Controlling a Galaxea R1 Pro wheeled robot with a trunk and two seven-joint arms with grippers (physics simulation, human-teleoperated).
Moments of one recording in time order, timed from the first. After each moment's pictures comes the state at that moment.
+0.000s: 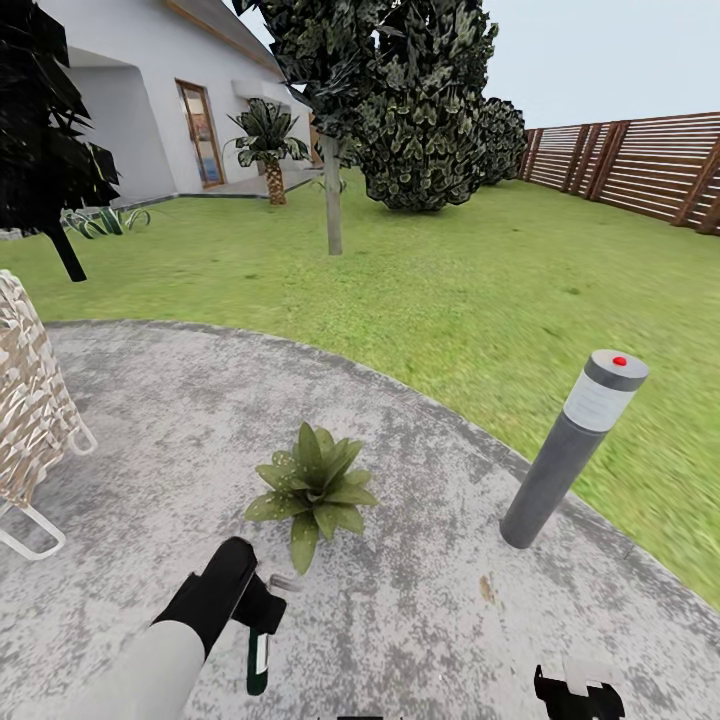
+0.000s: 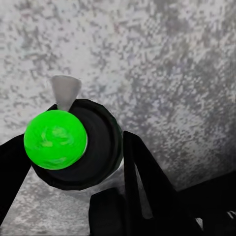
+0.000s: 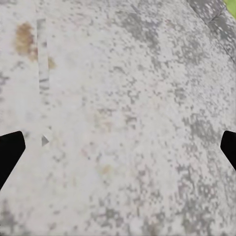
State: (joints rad) left arm -0.65 -0.08 0.06 -0.60 -0.62 0.97 -0.58; right arm -0.43 -0.12 -0.24 -0.12 0.22 -0.39 -0.28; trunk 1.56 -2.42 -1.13
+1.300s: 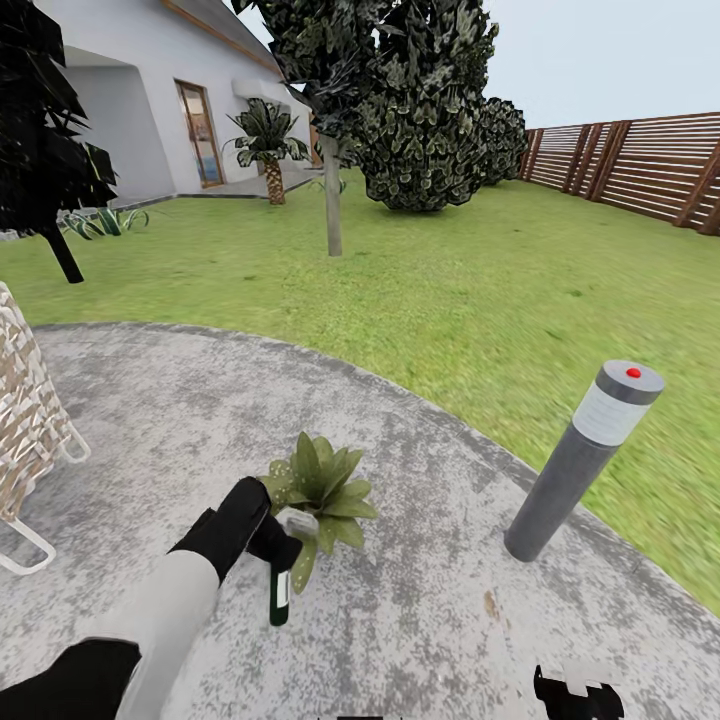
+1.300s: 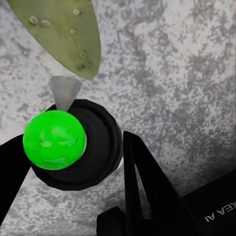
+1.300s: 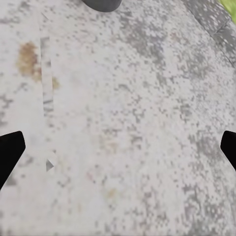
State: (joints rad) left arm -0.85 -0.08 -0.06 -0.57 -0.62 1.02 -0.75; right arm -0.43 -0.11 -0.24 -0.11 0.22 -0.39 -0.28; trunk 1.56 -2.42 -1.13
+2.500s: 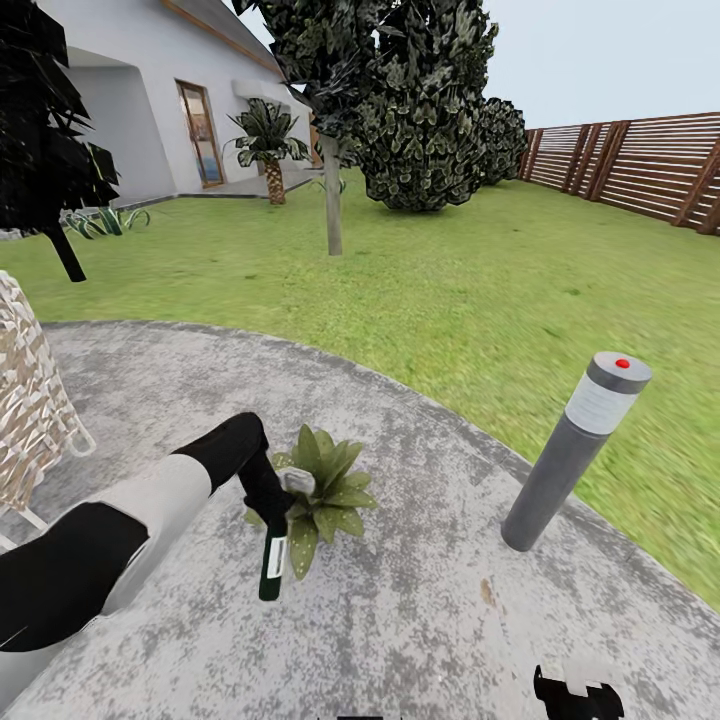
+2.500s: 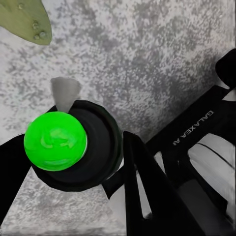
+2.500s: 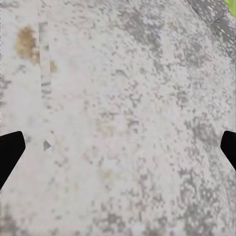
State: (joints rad) left arm -1.22 -0.01 -0.49 -0.25 -0.63 1.00 -1.35; right arm -0.43 -0.11 -0.24 -0.11 0.23 -0.39 -0.27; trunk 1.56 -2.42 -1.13
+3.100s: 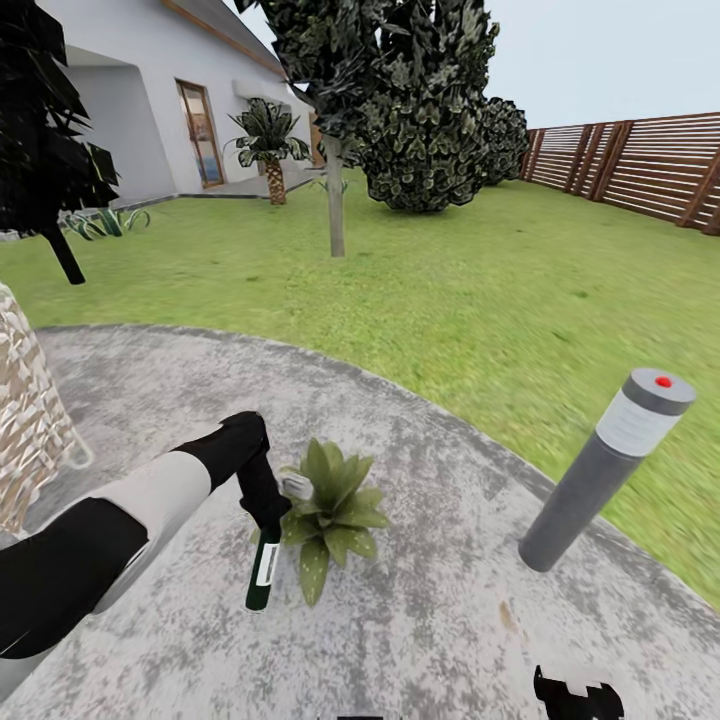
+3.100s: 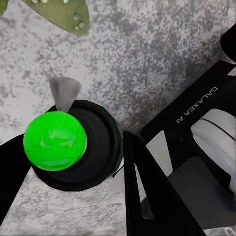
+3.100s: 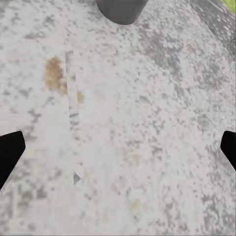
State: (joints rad) left arm -1.23 0.00 -0.64 -0.26 -0.64 1.00 -1.47; right arm -0.43 -0.11 -0.24 -0.11 0.23 -0.39 -0.27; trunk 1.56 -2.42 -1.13
